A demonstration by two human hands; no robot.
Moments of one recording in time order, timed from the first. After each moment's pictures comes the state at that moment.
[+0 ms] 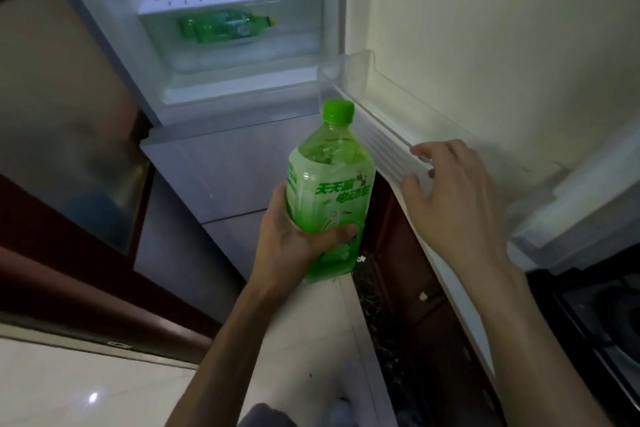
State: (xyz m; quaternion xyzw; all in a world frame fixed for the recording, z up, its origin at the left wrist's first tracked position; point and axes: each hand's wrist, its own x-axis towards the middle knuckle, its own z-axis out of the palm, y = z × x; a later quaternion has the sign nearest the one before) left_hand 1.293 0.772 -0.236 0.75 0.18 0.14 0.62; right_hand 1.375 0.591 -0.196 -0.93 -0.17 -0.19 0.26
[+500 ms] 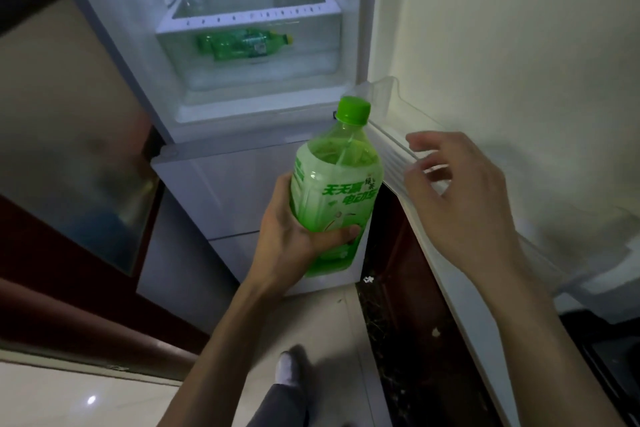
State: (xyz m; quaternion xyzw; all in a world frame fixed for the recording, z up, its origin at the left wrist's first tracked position) left_hand 1.339 0.805 -0.221 0.77 0.13 0.19 0.59; right_hand 1.412 0.619 -0.164 -0.86 -0.24 -0.16 0.43
